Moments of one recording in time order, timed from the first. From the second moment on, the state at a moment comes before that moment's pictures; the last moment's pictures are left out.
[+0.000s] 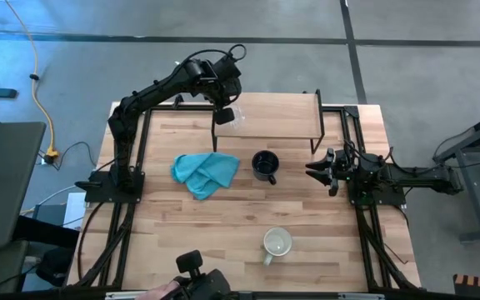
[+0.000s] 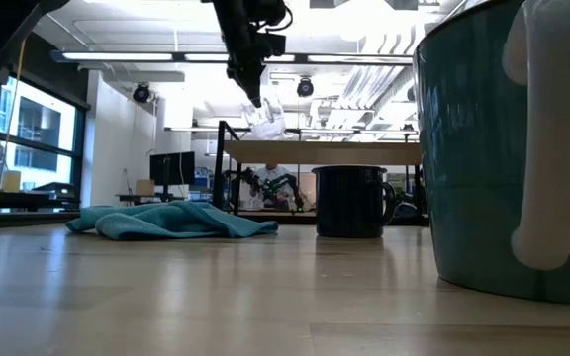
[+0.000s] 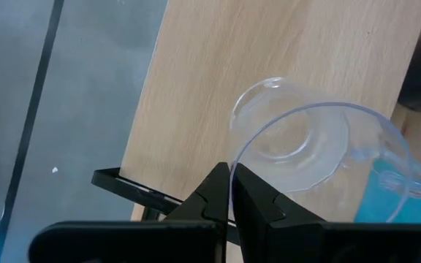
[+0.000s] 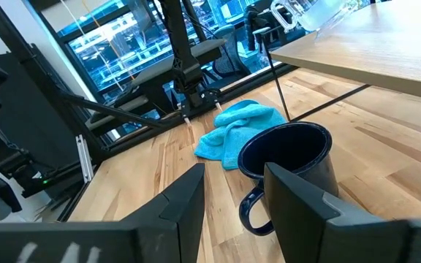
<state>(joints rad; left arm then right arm) 0.63 1.96 2.11 -1.28 -0.15 0.32 -0.05 0.08 0.01 0.01 0.06 0.41</state>
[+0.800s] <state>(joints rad) 0.64 1.96 2.11 -1.27 -0.16 0.32 -0.05 0.08 0.01 0.01 0.06 0.41</state>
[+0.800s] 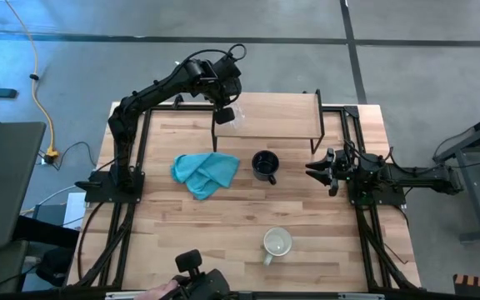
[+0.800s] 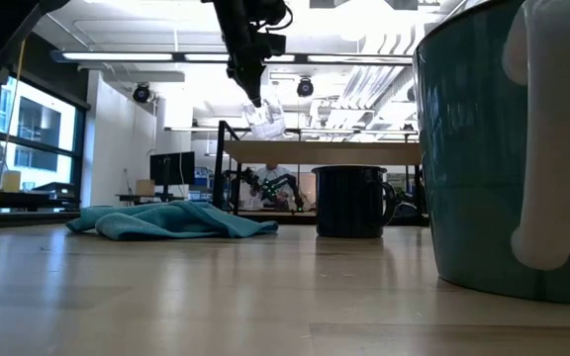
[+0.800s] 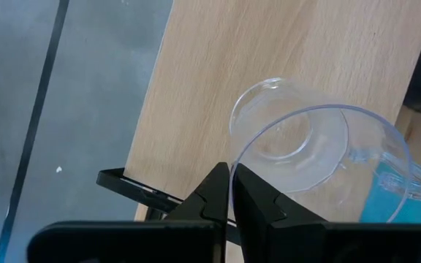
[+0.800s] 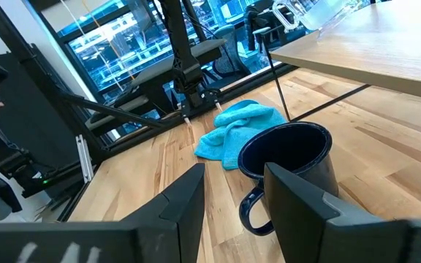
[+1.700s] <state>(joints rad) 0.64 1.96 2.11 -1.25 -0.15 0.32 -0.05 0.08 0.01 0.01 0.06 0.41</state>
